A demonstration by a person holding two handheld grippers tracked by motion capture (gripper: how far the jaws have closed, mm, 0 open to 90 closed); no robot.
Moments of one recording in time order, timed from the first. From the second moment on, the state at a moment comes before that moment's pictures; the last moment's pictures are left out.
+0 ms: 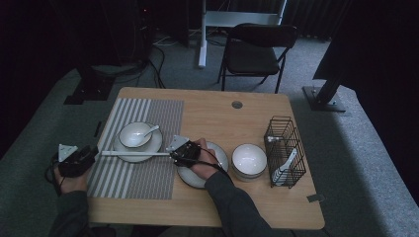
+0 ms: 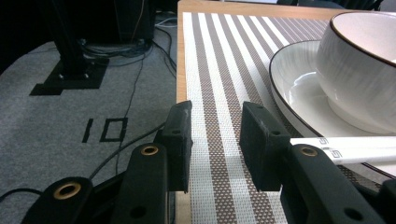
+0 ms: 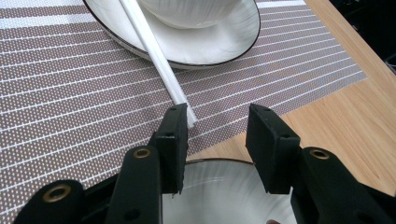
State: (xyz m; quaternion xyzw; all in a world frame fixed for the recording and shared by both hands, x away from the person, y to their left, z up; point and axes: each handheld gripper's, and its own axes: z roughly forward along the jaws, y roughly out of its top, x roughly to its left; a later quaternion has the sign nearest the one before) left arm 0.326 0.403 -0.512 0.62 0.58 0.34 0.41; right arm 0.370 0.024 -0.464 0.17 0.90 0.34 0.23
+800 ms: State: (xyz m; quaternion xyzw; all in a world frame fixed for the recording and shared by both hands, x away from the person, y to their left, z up) left arm 0.291 0.391 -0.497 0.61 0.56 0.36 0.43; right arm 0.360 0.012 -0.465 0.18 0.89 0.35 0.24
